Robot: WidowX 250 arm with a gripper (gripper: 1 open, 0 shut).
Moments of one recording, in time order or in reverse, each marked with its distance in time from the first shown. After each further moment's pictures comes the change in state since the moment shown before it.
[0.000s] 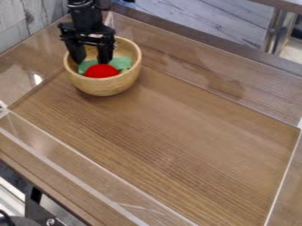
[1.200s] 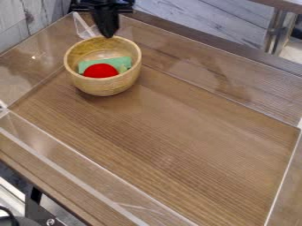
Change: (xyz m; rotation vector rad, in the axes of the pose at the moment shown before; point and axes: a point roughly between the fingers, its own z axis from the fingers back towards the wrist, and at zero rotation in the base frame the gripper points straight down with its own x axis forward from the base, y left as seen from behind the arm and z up) arm 0.005 -0.063 0.068 -0.098 -0.051 -0.068
